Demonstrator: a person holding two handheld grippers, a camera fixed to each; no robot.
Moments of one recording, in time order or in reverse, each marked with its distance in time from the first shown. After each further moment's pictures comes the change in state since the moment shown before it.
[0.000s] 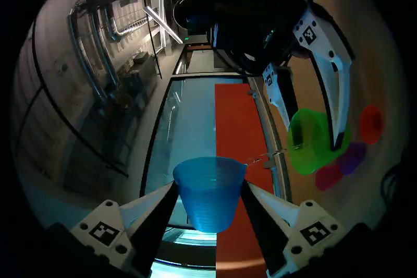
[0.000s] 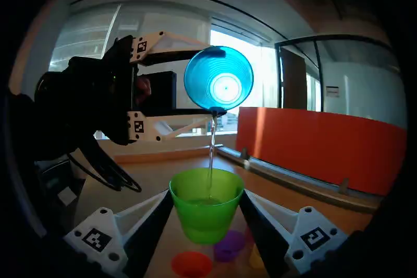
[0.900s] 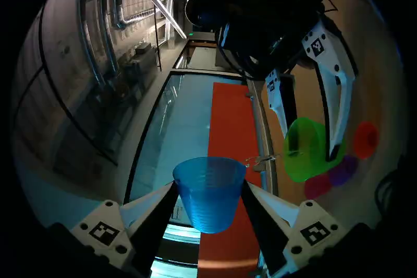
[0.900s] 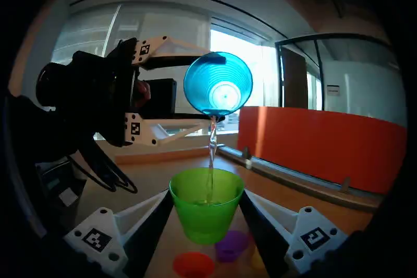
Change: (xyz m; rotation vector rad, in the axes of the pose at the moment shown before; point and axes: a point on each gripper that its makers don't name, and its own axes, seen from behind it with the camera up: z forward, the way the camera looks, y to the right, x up) left arm -0.006 0.009 0.000 -0.037 -0.013 -0.114; right arm -0.003 -0.001 0.002 0.007 -0.003 0.008
